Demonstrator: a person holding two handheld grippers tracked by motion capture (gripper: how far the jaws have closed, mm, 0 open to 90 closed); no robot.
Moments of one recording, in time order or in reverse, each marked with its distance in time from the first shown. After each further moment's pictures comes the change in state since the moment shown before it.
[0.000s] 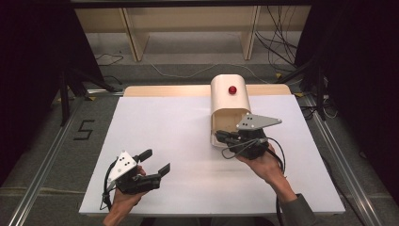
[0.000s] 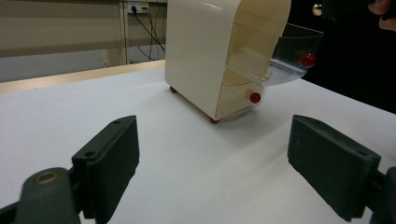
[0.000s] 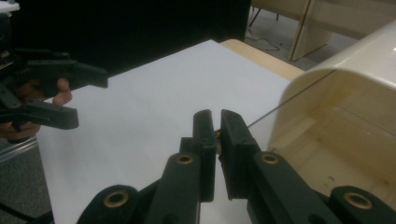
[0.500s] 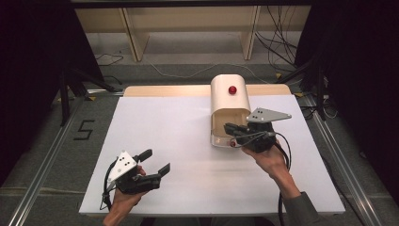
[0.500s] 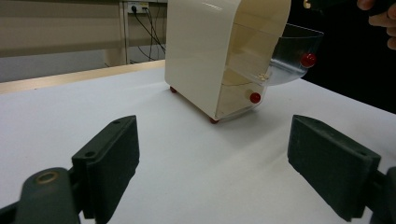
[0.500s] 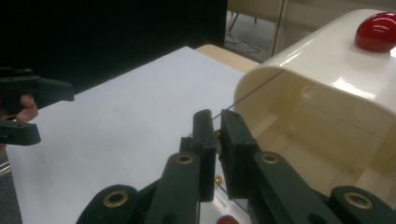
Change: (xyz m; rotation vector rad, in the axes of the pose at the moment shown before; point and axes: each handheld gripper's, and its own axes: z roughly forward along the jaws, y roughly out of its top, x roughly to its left) left arm 0.000 0.000 0.000 0.000 0.000 0.001; right arm -0.021 -0.002 -0.004 -0.020 -0.061 0.054
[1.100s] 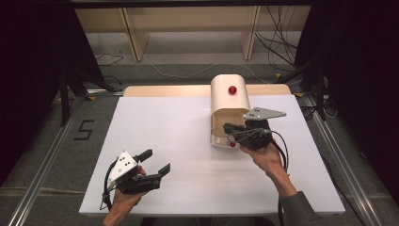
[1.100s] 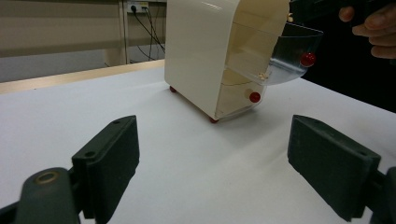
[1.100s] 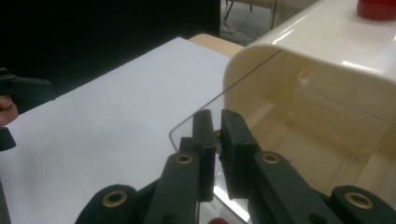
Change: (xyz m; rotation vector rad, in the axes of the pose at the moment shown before) left arm 0.000 0.000 0.000 0.003 -0.001 0.002; right arm -0.009 -0.006 0.015 0.036 -0.014 0.049
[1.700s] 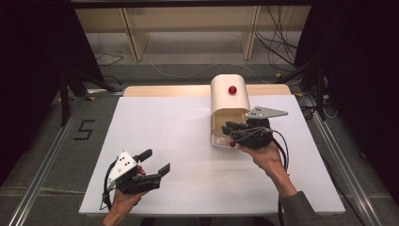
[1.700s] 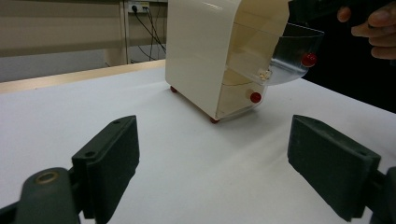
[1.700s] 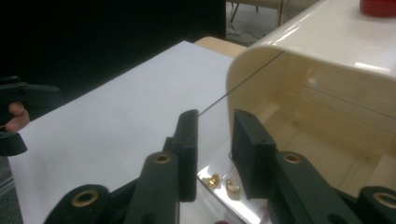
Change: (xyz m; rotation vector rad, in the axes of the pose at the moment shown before) left arm 0.000 0.000 0.000 0.000 0.002 -0.002; right arm -0.004 0.000 -0.001 -0.020 0.037 0.029
